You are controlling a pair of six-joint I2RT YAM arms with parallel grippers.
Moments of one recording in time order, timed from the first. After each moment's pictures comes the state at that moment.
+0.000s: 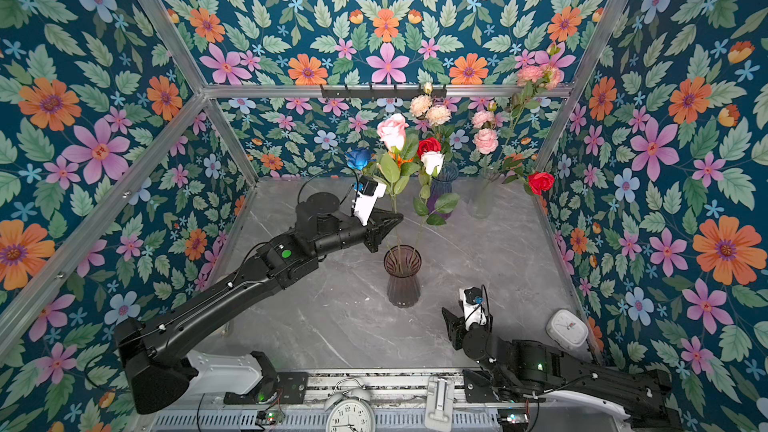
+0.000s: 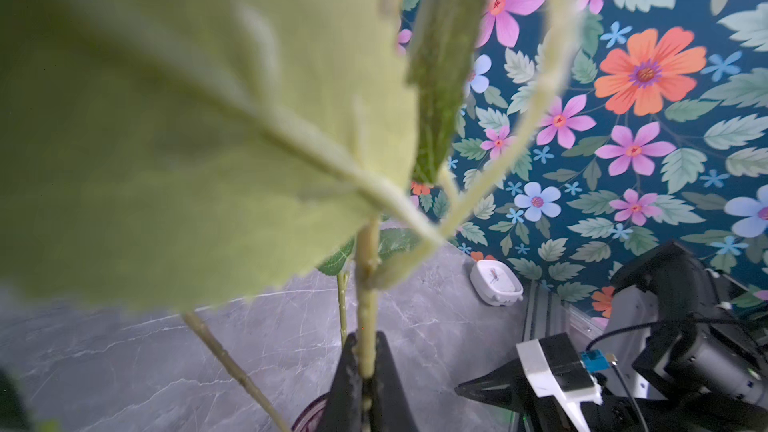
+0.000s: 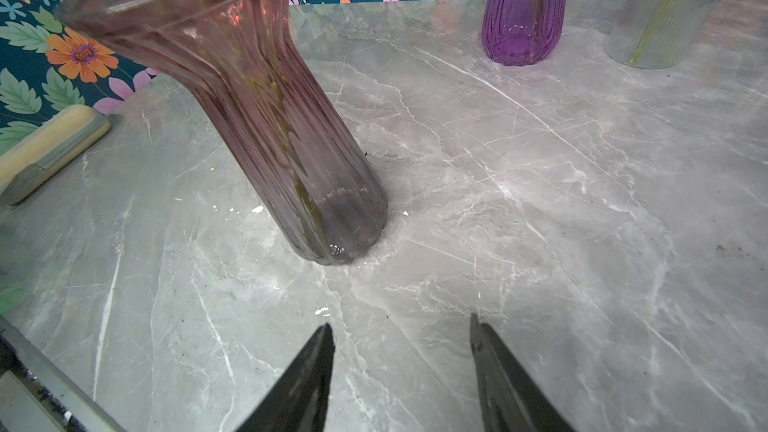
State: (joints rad) left arm -0.90 1.33 1.32 -0.19 0.19 -0.20; right arm 1.32 0.24 0.31 -0.70 0.73 0.66
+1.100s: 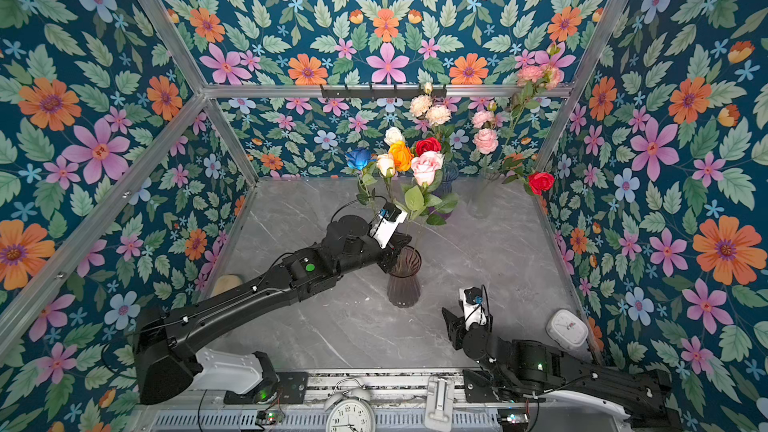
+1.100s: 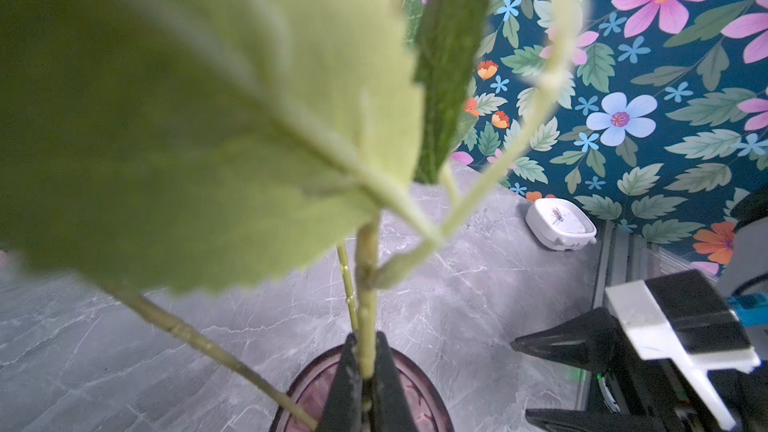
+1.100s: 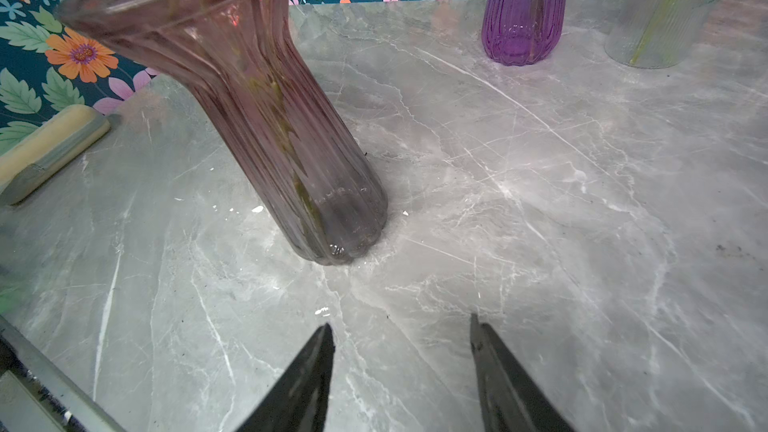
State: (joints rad) left arm -1.00 1.37 1.19 -0.15 0.01 -0.12; right arm 1.32 0.24 0.31 -0.70 0.73 0.66
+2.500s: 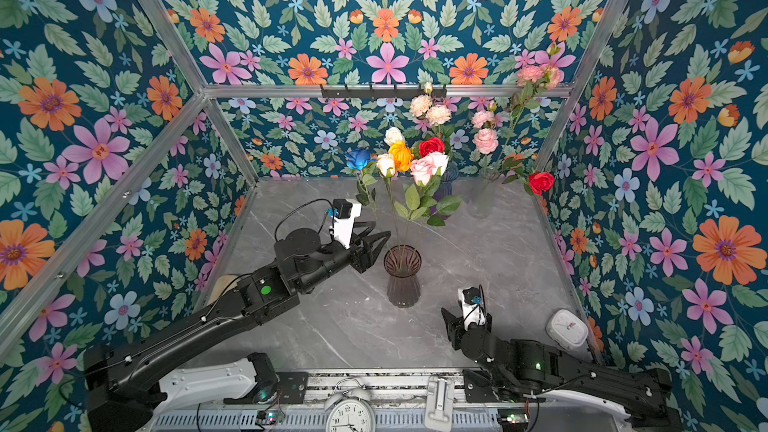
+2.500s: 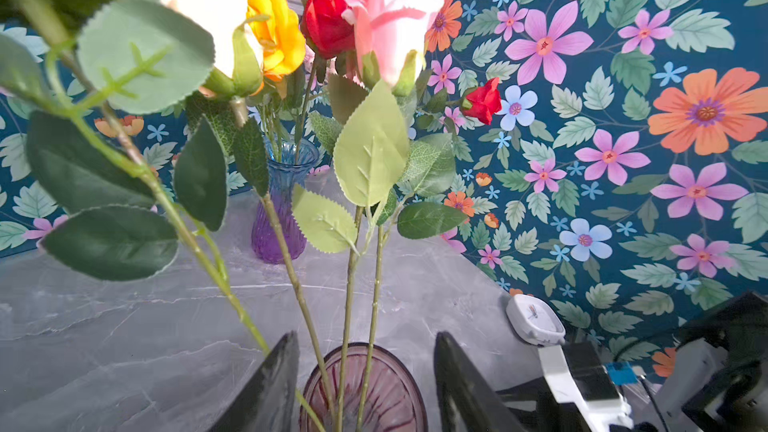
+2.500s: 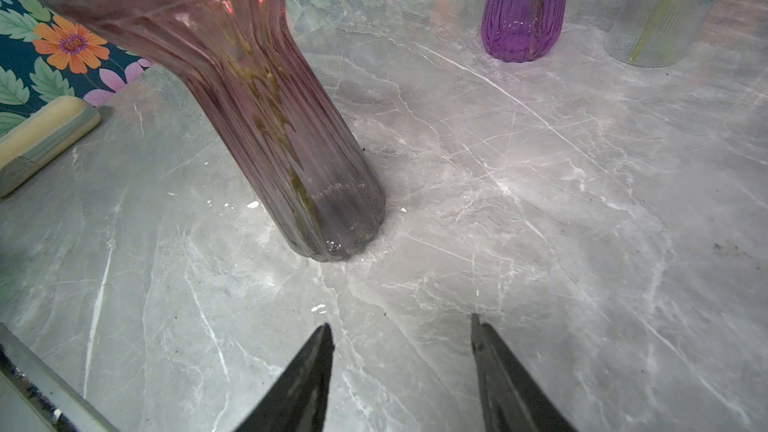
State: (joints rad) left arm -0.99 1.07 1.01 -0.05 -0.11 -0.28; right arm 1.32 0.28 0.31 -0.69 0.73 0.66
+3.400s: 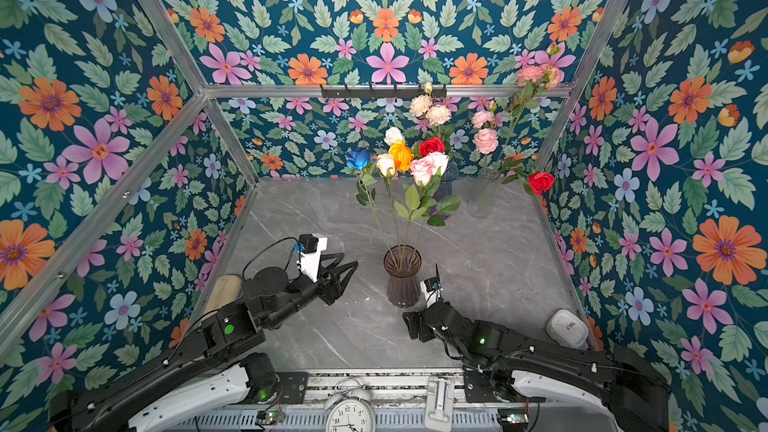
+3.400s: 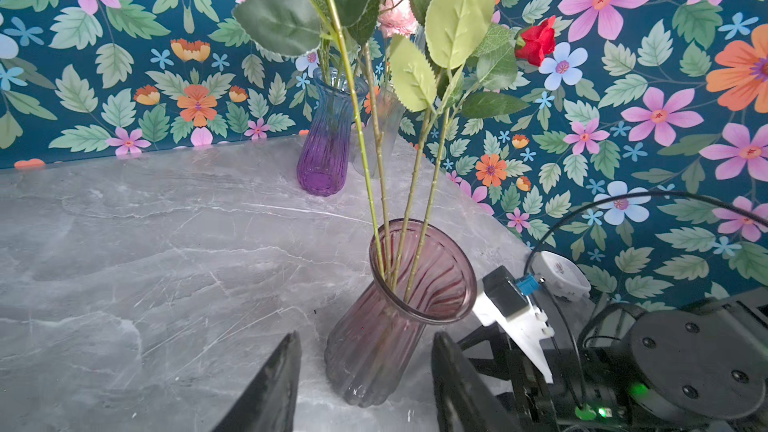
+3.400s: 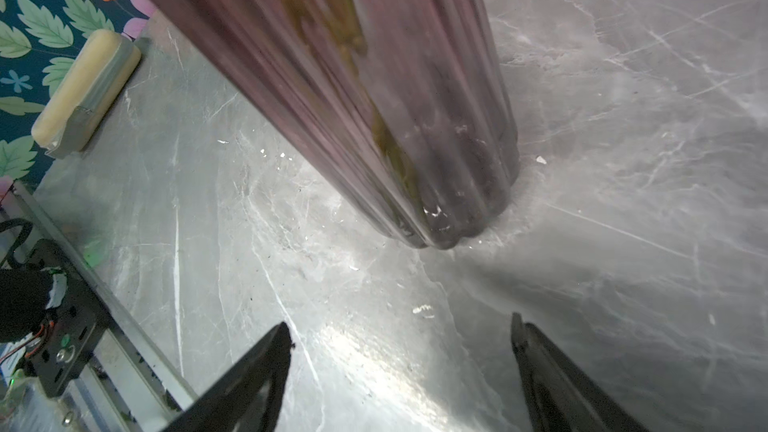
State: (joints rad) left arm -0.99 0.71 0.71 -0.18 -0.19 -0.34; right arm 1.09 0.91 0.35 -0.15 0.26 0.71
